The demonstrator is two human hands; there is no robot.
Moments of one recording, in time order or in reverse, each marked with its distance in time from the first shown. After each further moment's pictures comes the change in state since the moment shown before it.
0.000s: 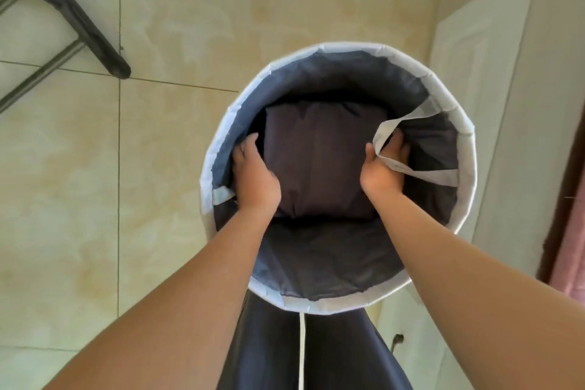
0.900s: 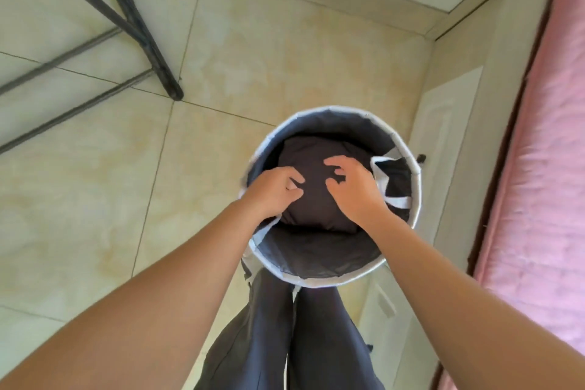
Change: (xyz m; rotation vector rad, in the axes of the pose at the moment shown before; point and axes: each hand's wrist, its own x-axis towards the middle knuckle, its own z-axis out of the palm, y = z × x) left_hand -0.044 0.056 -0.097 0.093 -0.501 0.153; right_hand -0.086 -0.064 -0.098 0.033 -0.431 -0.511
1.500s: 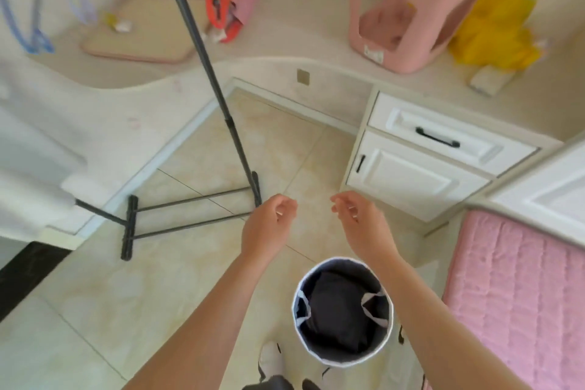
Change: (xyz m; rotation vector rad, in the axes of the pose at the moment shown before) left_hand -0.378 0.192 -0.235 -0.316 0.859 0.118; right_hand -0.250 -0.354 -0.204 0.004 0.183 -0.512
